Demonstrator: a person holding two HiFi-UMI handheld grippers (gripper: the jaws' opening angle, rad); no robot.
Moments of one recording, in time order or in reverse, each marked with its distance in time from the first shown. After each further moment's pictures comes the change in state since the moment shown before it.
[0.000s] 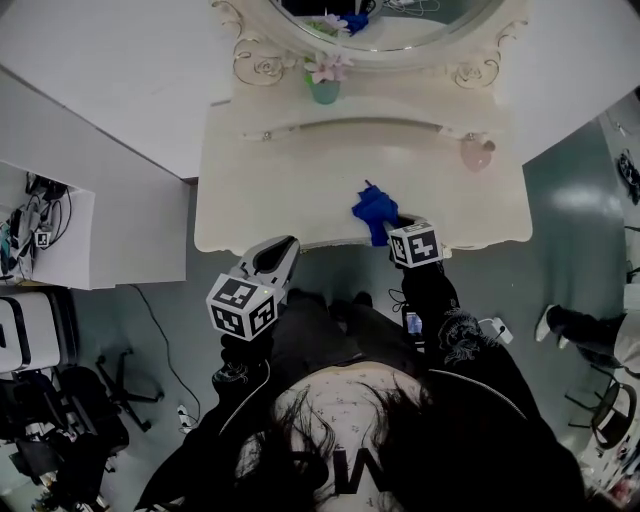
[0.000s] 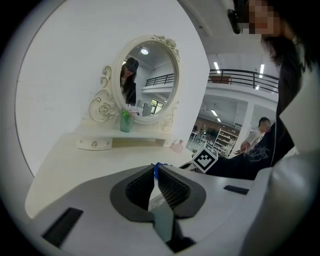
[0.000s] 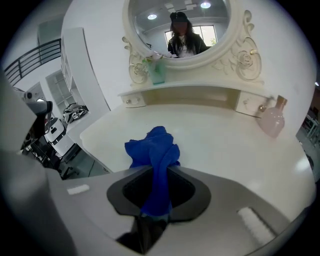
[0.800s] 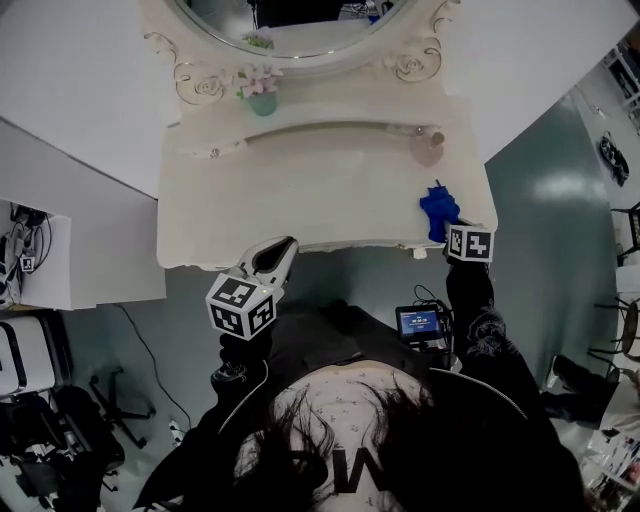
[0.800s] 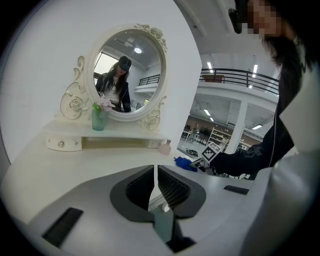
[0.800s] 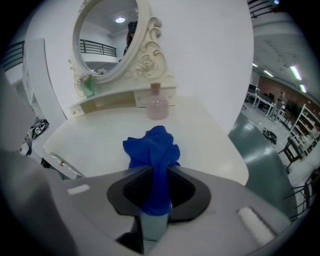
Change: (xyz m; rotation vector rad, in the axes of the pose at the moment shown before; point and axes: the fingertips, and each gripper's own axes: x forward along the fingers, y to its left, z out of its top) left arm 0.083 -0.087 0.008 0.035 0.002 -0.072; right arm -0.128 -0.265 -0.079 0.241 -0.025 -0.352
